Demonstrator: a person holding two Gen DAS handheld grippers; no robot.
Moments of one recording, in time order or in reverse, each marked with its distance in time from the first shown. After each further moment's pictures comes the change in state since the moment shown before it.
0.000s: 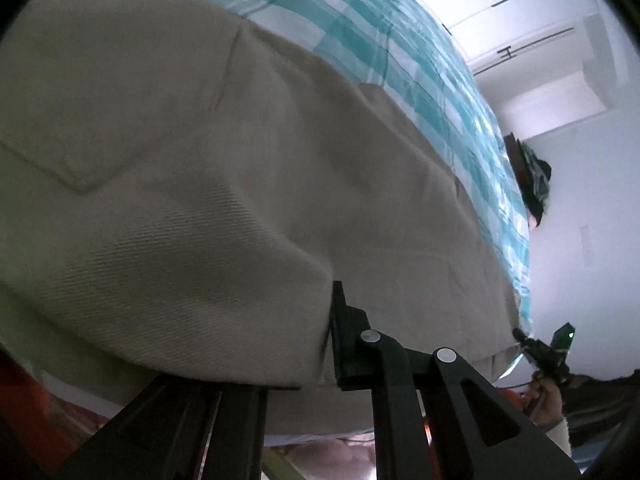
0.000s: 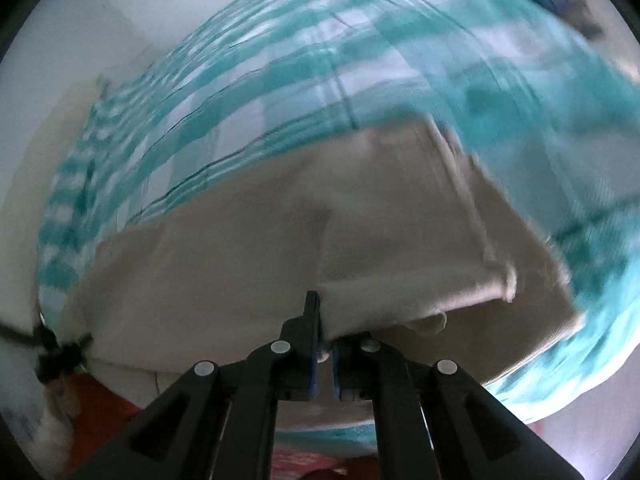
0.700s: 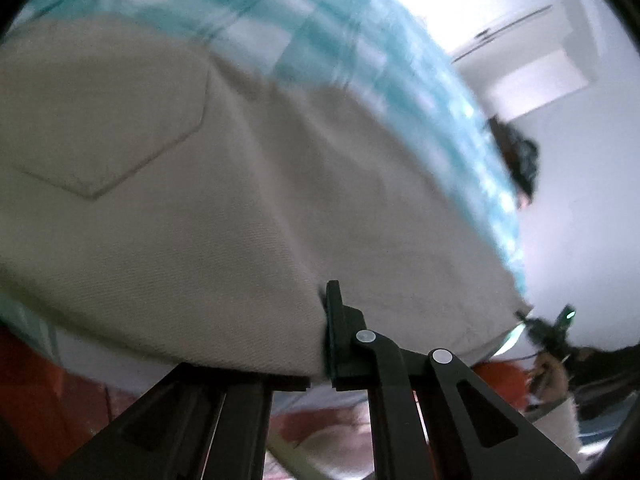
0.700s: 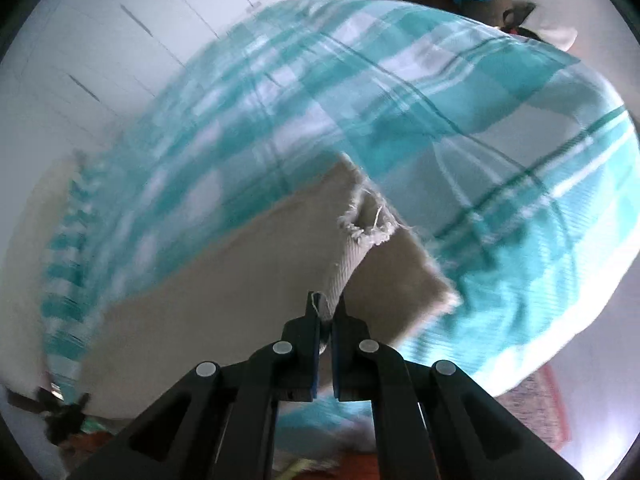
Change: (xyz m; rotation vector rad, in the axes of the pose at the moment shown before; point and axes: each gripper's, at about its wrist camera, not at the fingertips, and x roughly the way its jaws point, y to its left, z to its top) left arm -0.008 -0.006 -0.024 0.067 0.031 0.002; right arm -0.049 -0.037 -0.006 0.147 -0.134 -0.085
